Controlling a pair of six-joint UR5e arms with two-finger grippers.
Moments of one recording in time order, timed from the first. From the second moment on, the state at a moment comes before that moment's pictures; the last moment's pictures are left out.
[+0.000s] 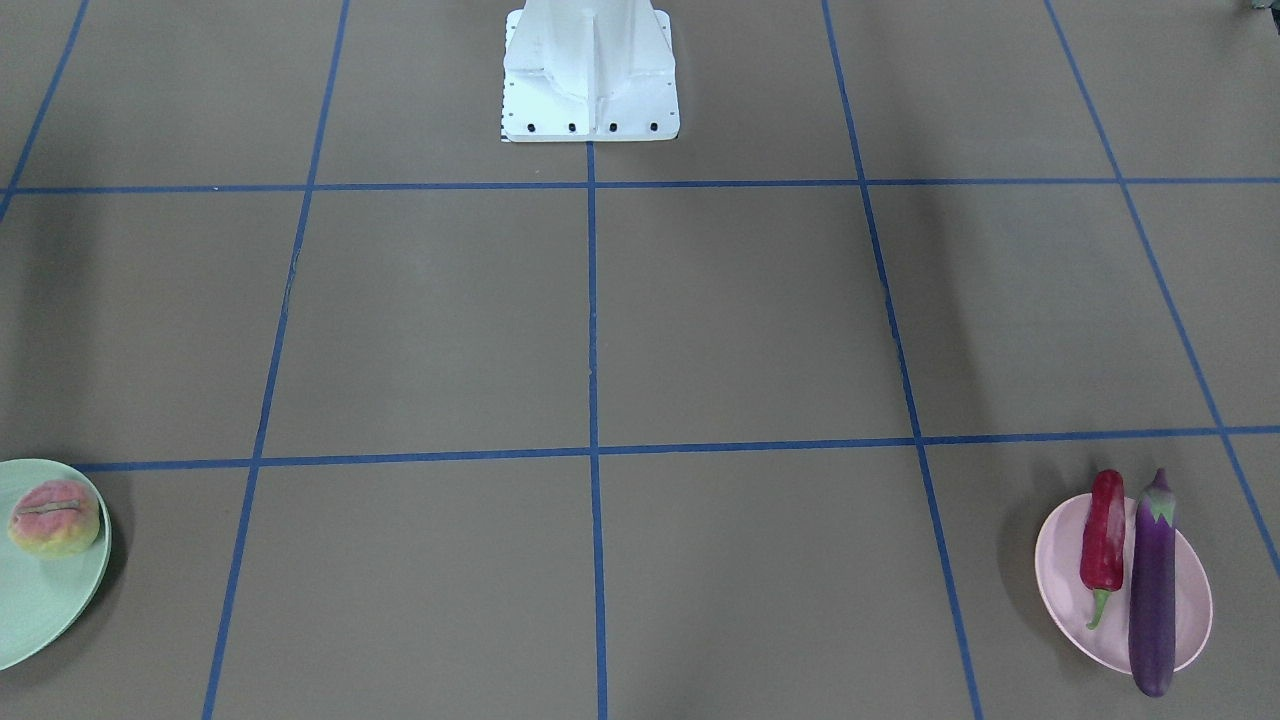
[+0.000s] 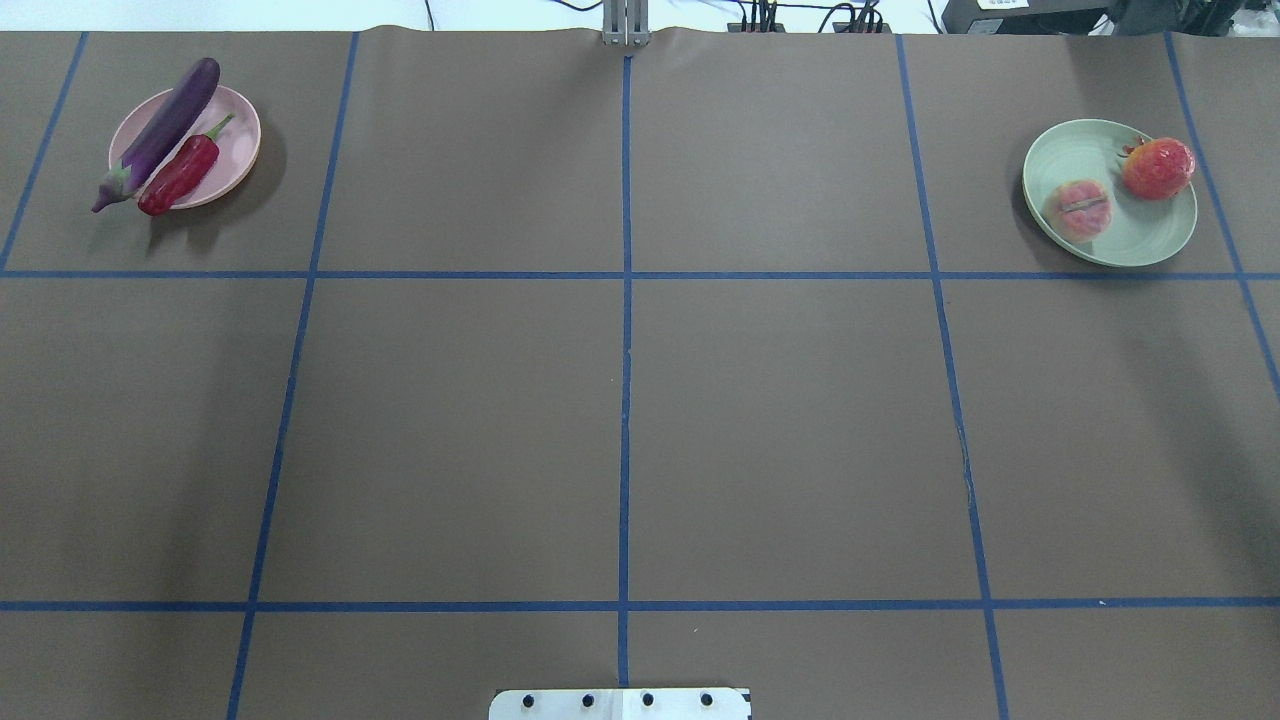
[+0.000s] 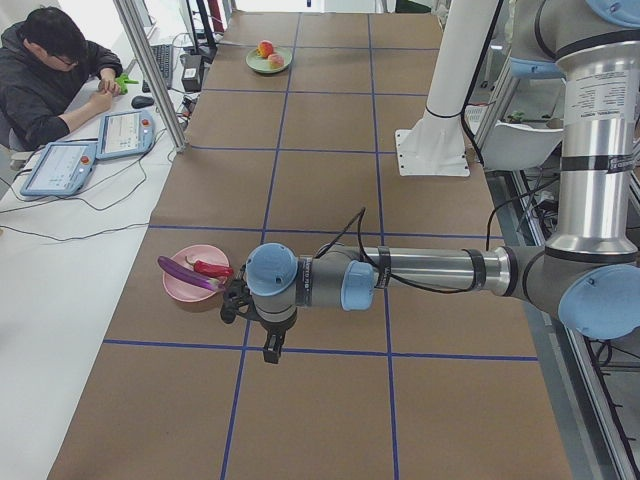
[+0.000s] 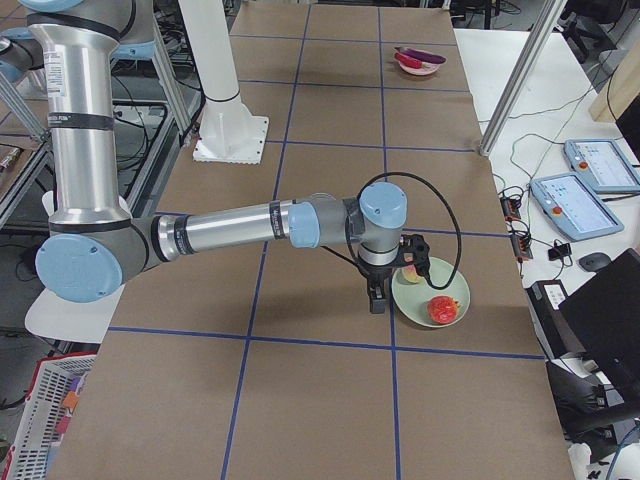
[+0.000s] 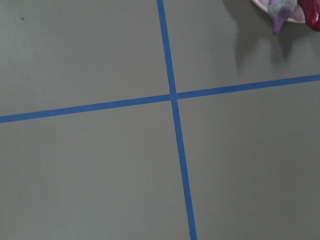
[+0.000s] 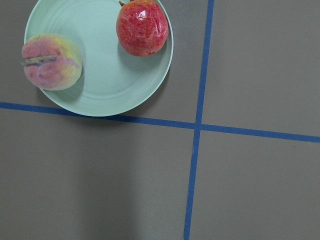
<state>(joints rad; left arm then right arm) -1.62 -1.52 -1.64 -1.62 -2.39 0.13 1.51 -1.56 1.76 -1.64 2.31 0.03</state>
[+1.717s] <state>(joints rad) -1.61 -1.52 -1.66 -1.62 -2.36 0.13 1.48 -1.56 1.75 -1.64 2.31 0.03</state>
